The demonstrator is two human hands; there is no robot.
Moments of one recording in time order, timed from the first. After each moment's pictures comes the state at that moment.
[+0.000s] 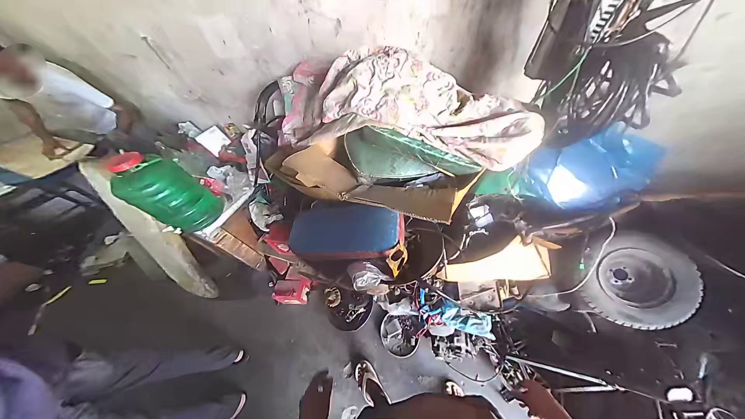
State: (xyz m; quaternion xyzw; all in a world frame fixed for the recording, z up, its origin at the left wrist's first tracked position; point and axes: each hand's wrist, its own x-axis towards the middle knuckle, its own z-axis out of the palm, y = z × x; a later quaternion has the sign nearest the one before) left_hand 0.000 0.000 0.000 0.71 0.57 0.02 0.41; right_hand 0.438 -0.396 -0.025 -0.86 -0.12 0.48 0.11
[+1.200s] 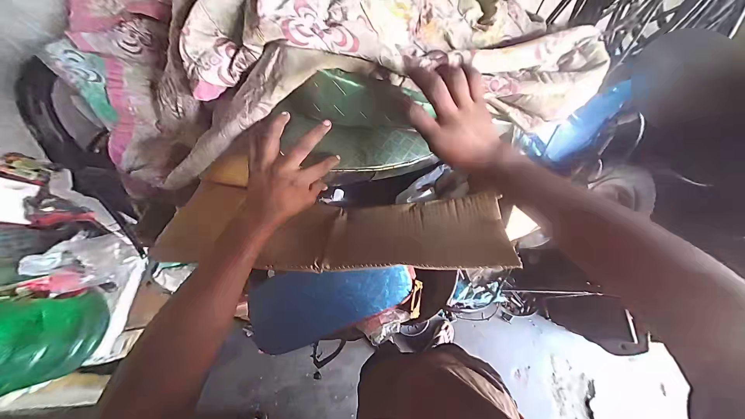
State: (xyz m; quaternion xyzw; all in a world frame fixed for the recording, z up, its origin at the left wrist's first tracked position) left_hand 0.488 0.466 0.327 0.95 -0.12 0.27 -0.08; right_hand 0.671 0.172 0.375 -0.74 -0.57 -0.36 0.03
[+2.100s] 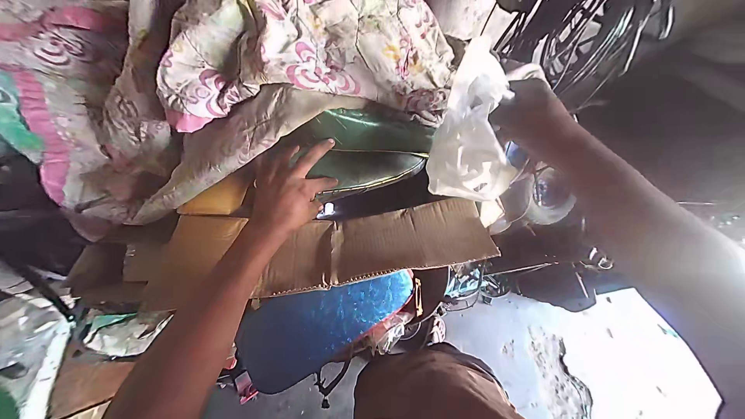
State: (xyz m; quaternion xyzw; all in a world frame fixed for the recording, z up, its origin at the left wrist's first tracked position) left_hand 0.502 0.477 0.317 0.98 -0.10 0.14 -0.01; right_hand 0.640 0.104 0.436 -0.88 -0.19 0.02 0.43
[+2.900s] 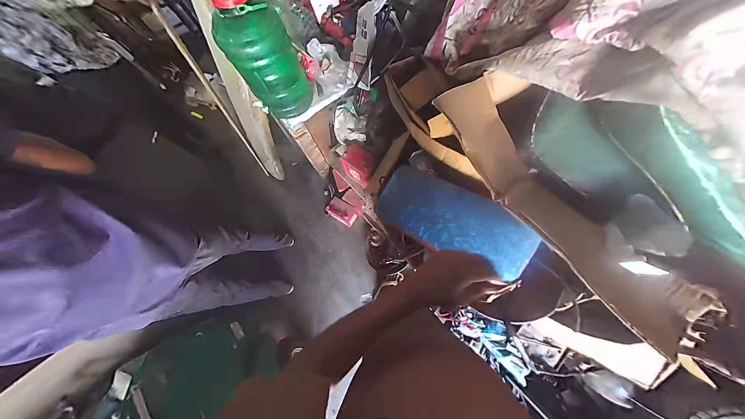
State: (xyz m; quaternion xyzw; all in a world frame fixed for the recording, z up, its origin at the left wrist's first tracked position) left_hand 0.202 0.256 0.204 0.90 0.07 0.24 0.37; right_hand 0.577 0.130 0.322 -0.90 -0.40 0.16 -0.01
